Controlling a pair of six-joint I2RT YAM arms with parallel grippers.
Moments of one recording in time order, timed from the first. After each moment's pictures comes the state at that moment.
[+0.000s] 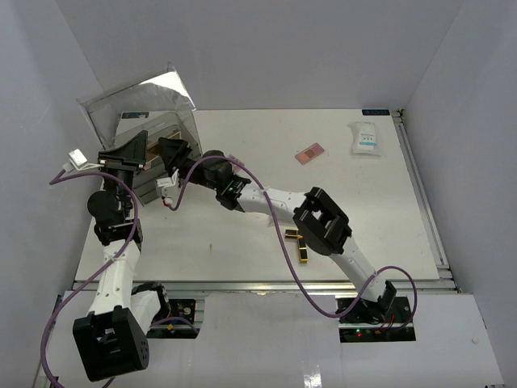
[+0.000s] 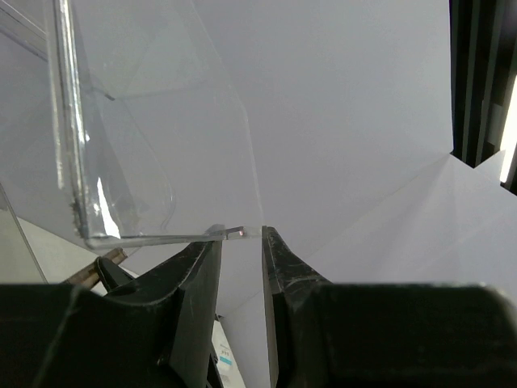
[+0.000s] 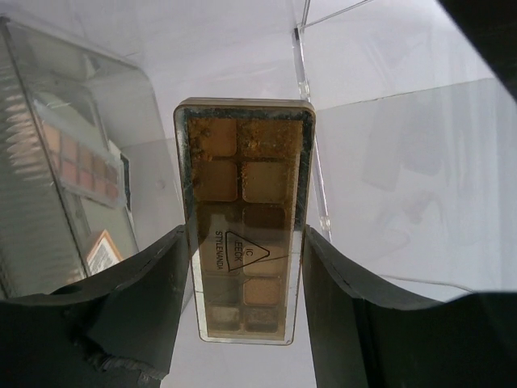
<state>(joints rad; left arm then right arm) 0.21 0.91 0.54 0.87 0.26 -1.20 1.04 2.30 1.85 0.60 -0.22 -1.40</state>
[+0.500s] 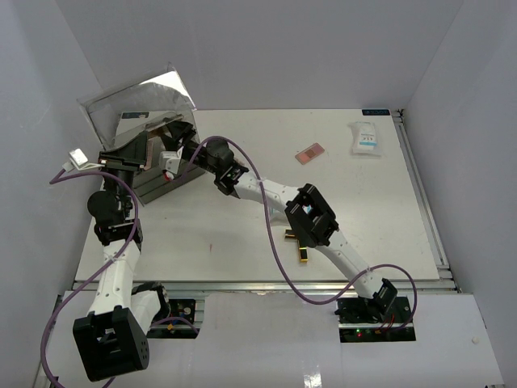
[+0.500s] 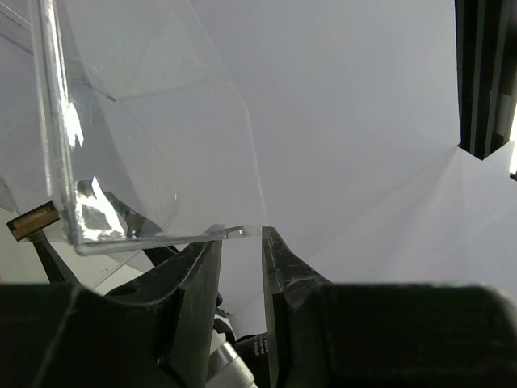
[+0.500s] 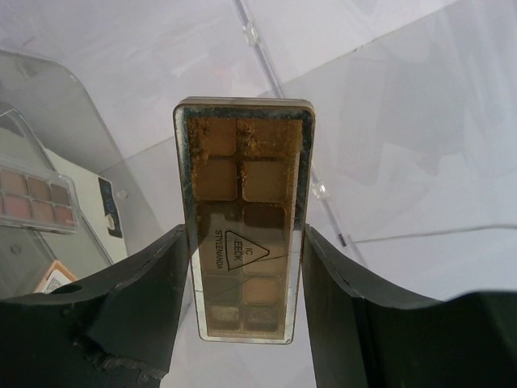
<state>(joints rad) 0.21 0.91 0.54 0.87 0.27 -1.17 0.97 2.53 2.19 0.67 -0.25 -1.15</state>
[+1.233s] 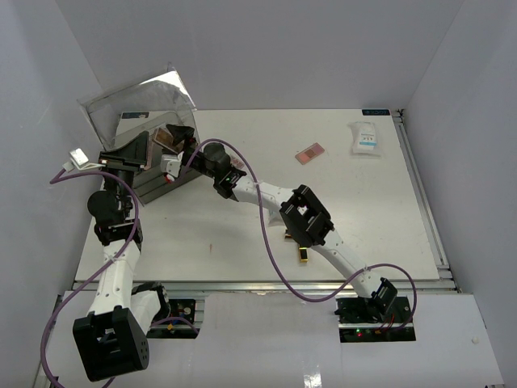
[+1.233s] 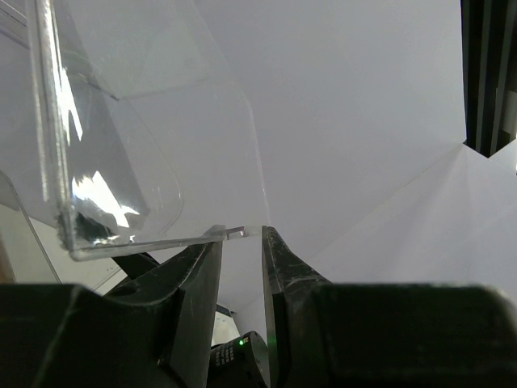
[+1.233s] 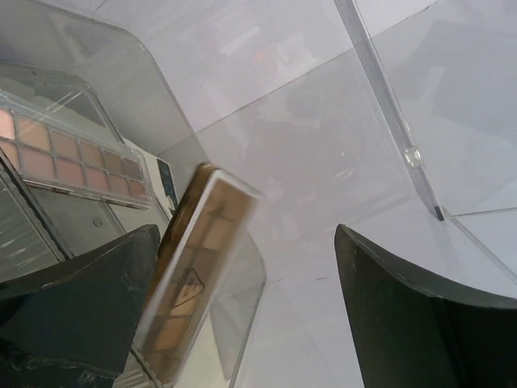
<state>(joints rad) 0.21 0.91 0.54 0.87 0.27 -1.15 0.96 2.62 2.23 0.63 -0.25 -1.06</state>
